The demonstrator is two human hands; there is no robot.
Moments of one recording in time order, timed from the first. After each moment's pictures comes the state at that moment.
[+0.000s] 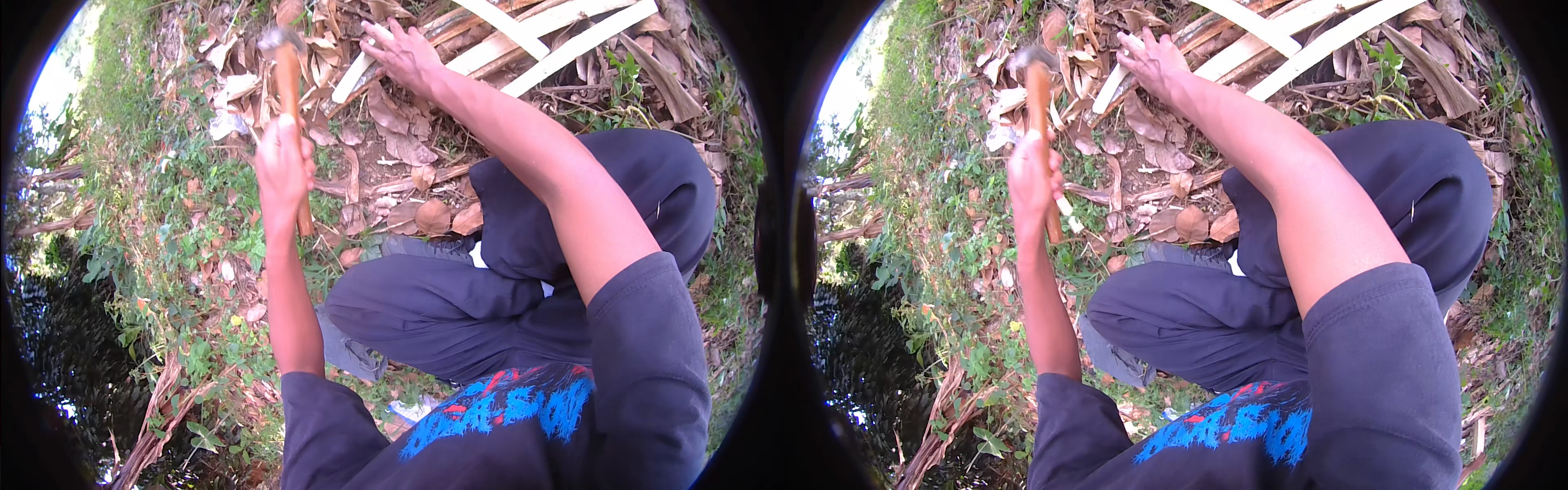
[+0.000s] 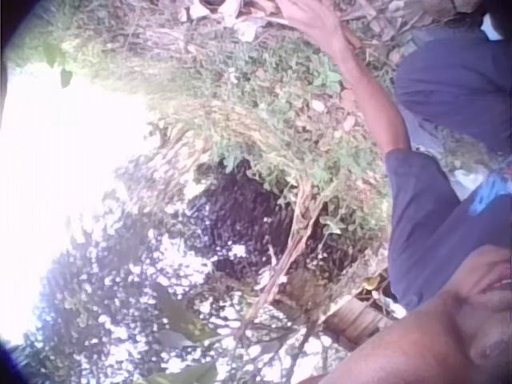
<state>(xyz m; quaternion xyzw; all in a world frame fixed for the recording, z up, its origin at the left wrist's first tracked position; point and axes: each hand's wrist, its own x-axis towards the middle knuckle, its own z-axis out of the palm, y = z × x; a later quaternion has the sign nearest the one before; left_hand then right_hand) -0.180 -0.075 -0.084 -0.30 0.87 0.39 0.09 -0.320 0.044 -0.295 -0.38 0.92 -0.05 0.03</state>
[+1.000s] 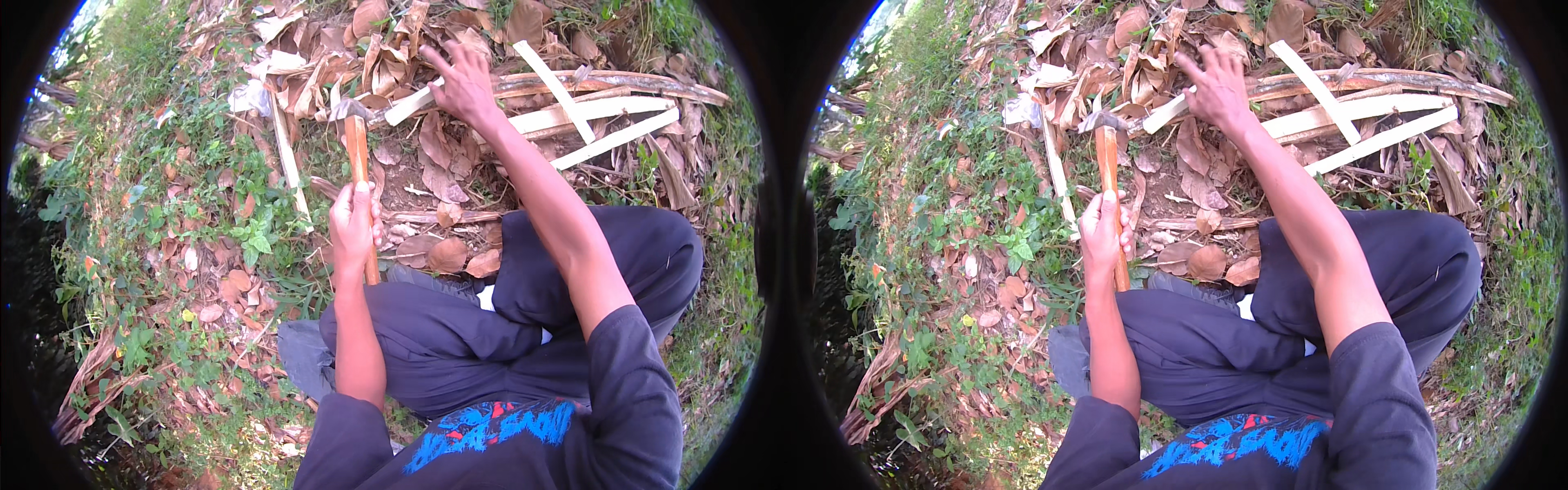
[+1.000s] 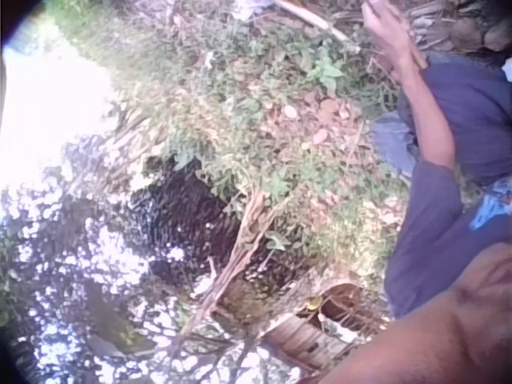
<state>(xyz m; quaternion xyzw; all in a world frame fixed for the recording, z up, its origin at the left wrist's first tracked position) -0.063 -0.093 -0.156 -0.39 0.66 0.65 -0.02 -0.327 0.019 -0.281 -0.32 0.91 -0.24 -0.09</state>
